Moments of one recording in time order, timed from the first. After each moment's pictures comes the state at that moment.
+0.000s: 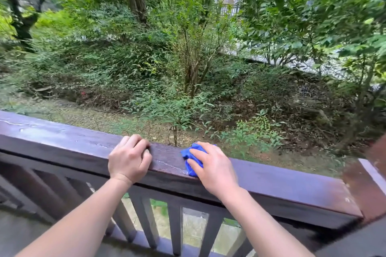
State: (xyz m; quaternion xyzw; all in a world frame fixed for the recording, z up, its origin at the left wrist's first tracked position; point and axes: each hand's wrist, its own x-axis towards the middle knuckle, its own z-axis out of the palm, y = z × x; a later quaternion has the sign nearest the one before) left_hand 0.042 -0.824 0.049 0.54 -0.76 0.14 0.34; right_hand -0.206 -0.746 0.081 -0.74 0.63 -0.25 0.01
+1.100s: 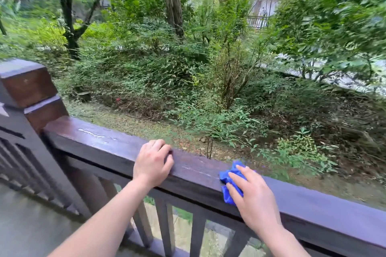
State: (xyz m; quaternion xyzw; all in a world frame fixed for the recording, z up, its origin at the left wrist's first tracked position) left_hand 0.216 -0.888 0.065 0.57 -0.78 0.06 0.27; right_hand -0.068 -0.778 0.062 -0.71 0.65 -0.27 -0.05
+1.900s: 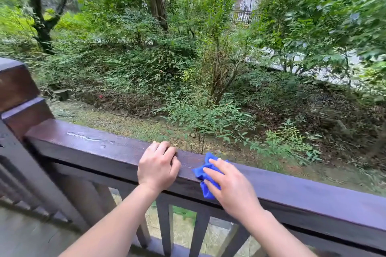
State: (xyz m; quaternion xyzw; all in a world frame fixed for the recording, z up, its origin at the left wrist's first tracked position) left_hand 0.219 -0.893 0.054 0.54 -0.77 0.09 0.33; right_hand -0.002 -0.805 0.066 -0.77 0.59 -0.24 -0.04
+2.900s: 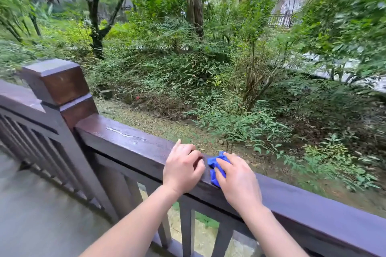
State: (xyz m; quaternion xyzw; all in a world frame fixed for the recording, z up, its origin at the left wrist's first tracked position) left_hand 0.224 -0.886 0.070 0.53 -0.77 0.00 0.35; right_hand 0.046 -0.854 0.076 -0.75 0.61 -0.25 -0.01
